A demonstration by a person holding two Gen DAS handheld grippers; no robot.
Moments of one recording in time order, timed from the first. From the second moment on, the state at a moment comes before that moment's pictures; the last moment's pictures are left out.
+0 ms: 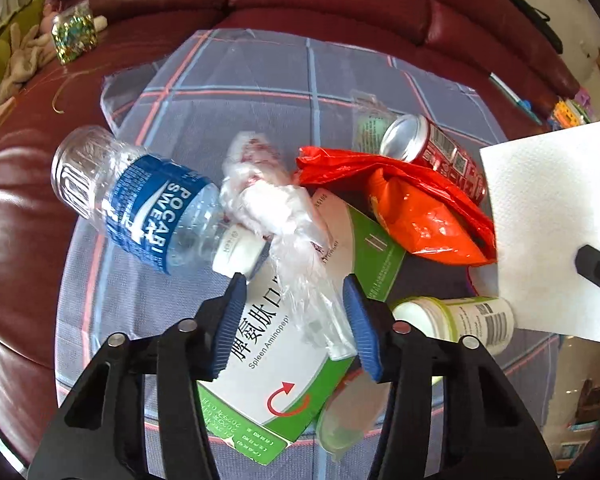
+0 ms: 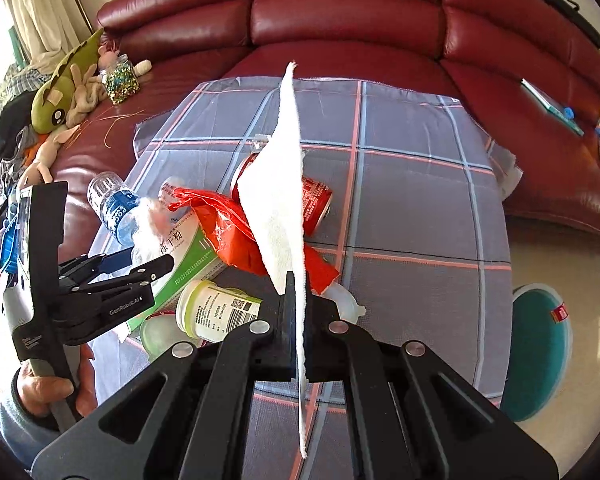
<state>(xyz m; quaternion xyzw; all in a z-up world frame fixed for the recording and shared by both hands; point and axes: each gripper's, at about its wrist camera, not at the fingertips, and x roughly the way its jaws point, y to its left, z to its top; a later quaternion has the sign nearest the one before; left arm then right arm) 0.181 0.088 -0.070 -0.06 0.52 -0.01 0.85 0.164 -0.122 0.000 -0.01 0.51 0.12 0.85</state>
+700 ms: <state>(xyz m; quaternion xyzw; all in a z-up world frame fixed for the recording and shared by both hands) 0.125 0.037 0.018 -0.06 0.44 -0.15 0.89 0.132 -0.203 0.023 0.05 0.48 0.09 0.87</state>
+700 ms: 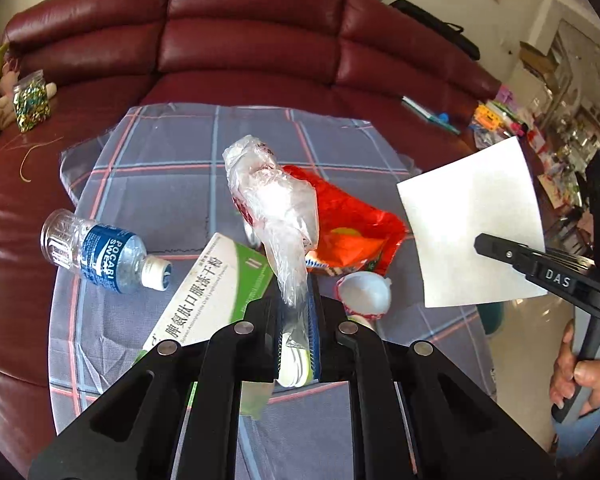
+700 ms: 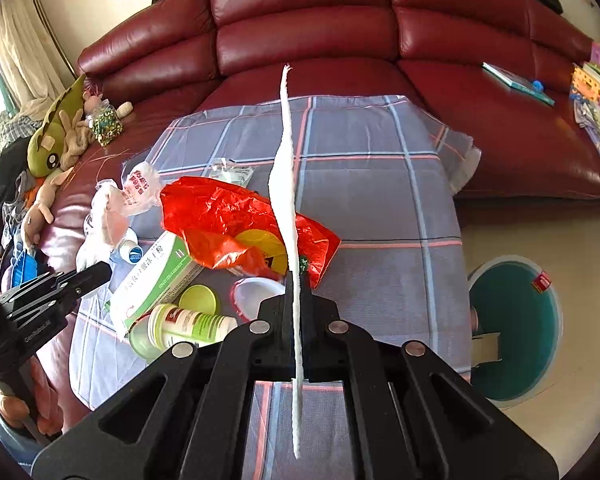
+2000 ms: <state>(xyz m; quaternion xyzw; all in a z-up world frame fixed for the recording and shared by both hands) 0.107 -0.165 0.002 0.04 0.45 -0.33 0.83 0.073 -0.402 -0.006 0.15 0.48 -0.07 0.86</state>
